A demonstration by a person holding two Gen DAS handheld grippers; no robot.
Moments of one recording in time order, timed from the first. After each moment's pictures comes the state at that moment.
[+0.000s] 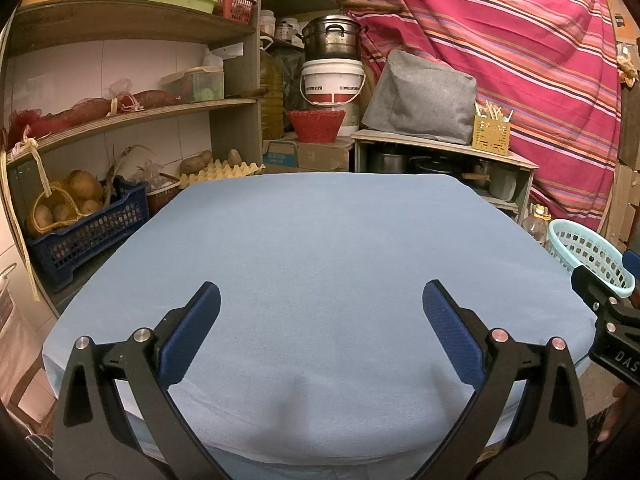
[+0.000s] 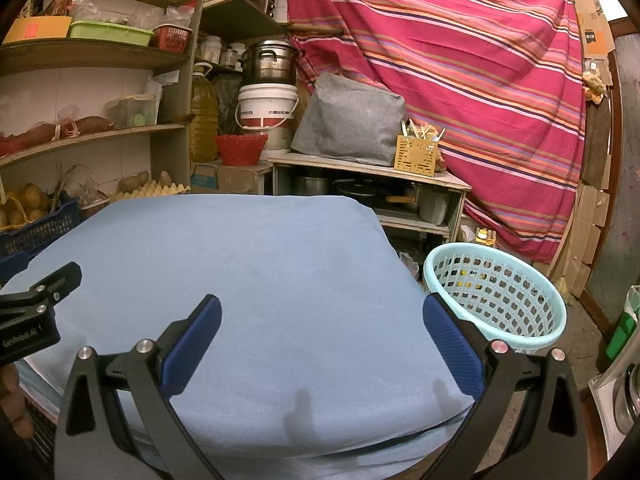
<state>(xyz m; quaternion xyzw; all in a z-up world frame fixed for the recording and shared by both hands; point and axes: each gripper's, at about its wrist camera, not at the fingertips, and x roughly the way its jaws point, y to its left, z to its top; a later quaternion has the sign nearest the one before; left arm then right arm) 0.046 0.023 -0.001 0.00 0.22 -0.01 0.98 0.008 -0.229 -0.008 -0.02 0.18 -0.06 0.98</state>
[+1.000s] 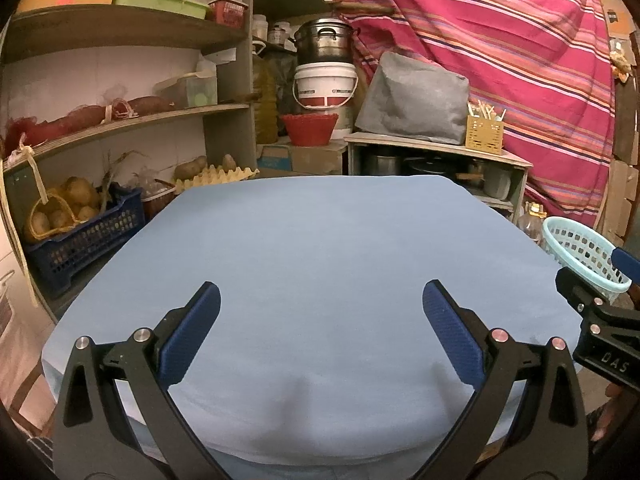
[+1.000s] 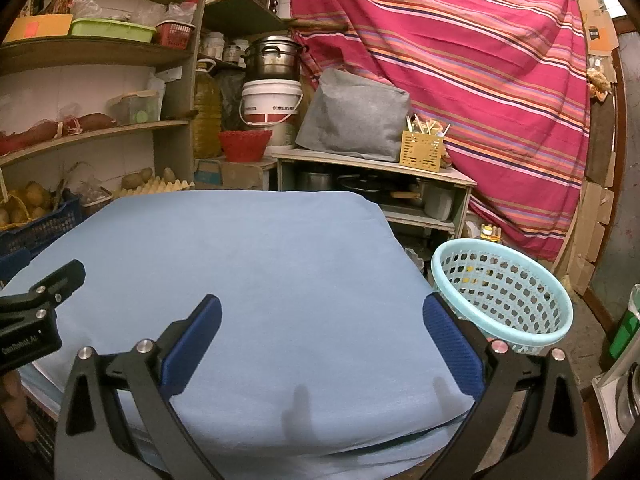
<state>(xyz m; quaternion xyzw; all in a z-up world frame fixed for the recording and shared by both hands) 0.046 0.022 -0.001 0.02 0.21 -0.02 0.98 0.013 -0.222 -0.010 -0.02 0.19 -0.06 0.98</state>
